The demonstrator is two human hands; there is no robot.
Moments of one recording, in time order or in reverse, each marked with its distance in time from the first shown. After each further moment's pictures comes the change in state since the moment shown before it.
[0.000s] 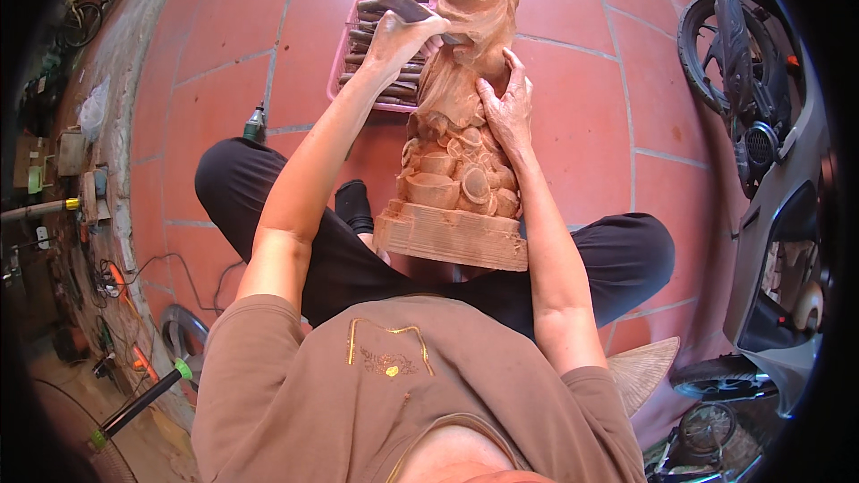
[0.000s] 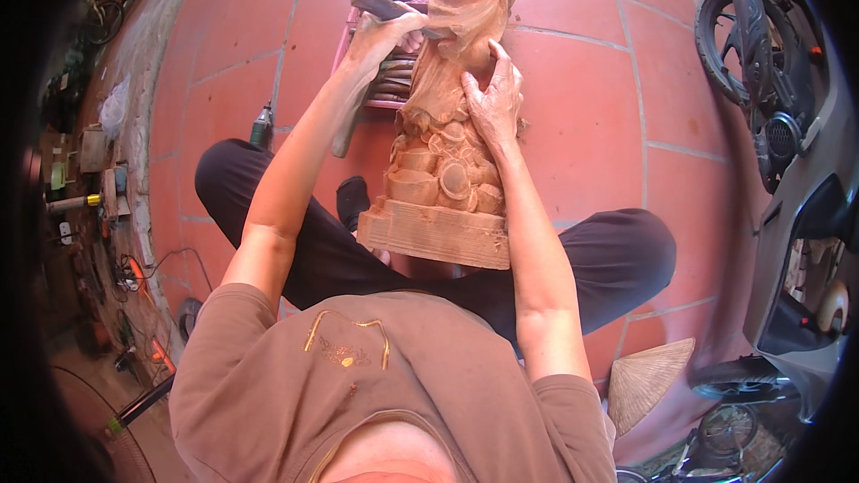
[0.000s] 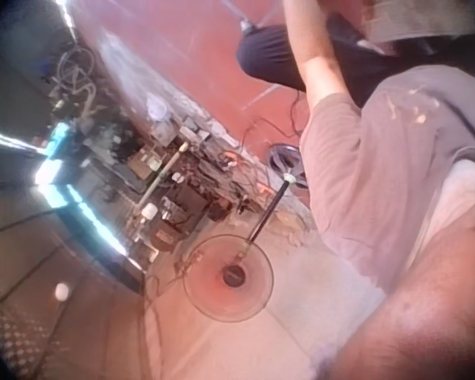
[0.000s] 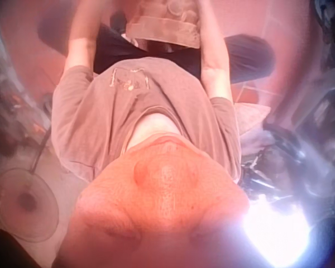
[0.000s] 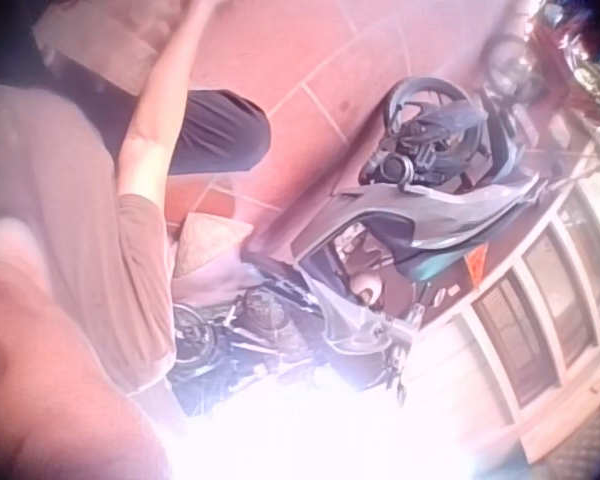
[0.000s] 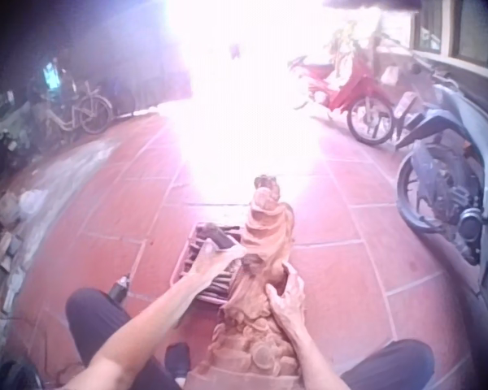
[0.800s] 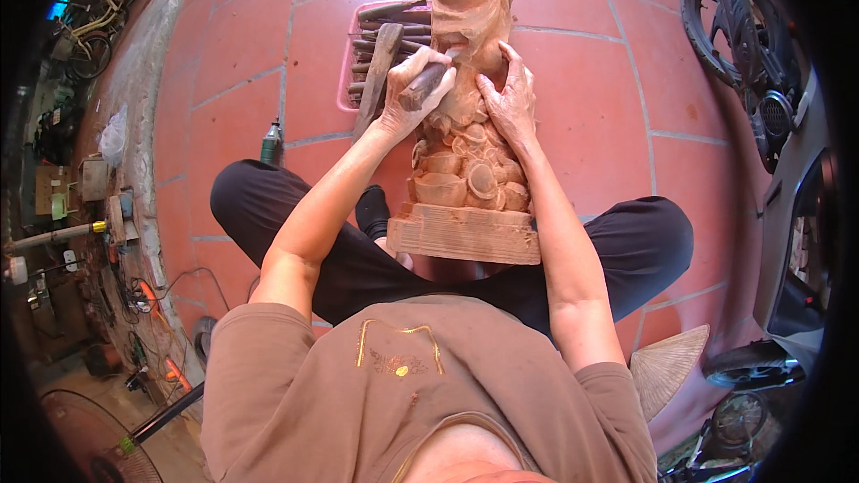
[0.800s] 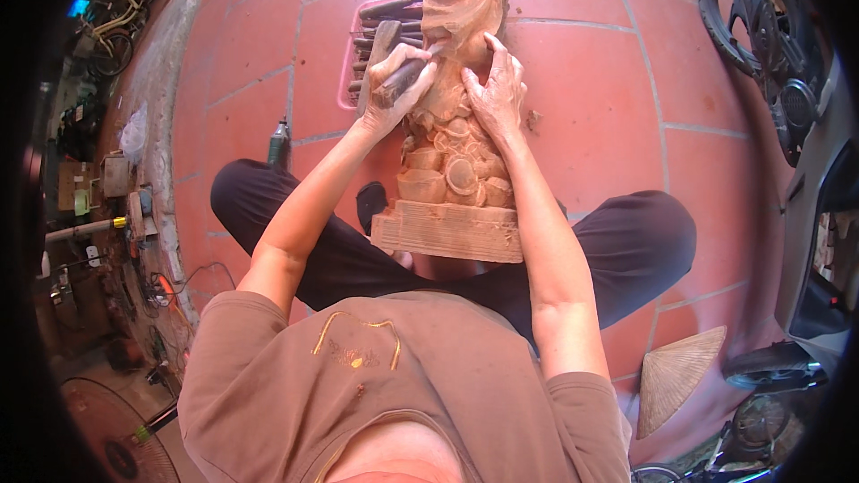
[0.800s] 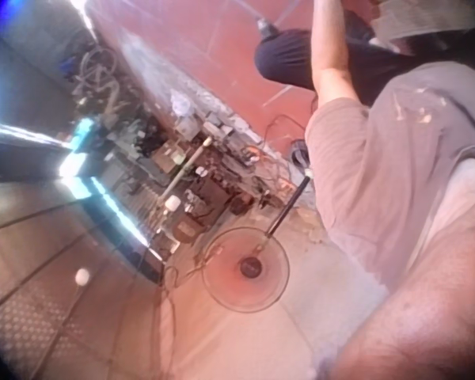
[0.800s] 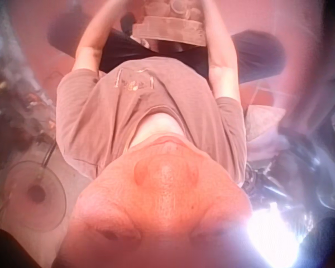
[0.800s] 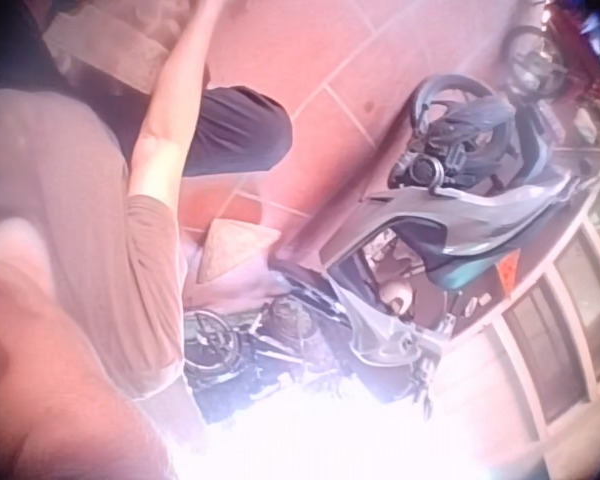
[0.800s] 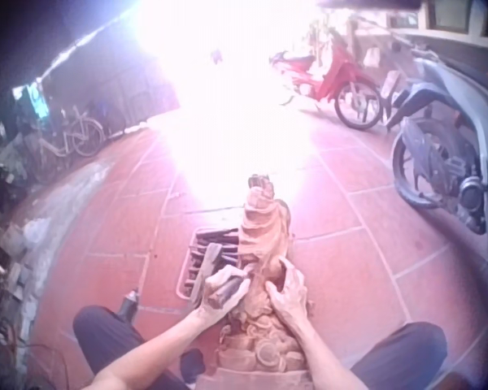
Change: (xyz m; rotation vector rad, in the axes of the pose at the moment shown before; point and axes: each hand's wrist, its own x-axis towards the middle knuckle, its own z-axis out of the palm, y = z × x) left_hand -0.058 -0.030 0.016 0.540 0.009 0.605; right_hand -0.001 -0.004 0.002 -0.002 0.026 0.010
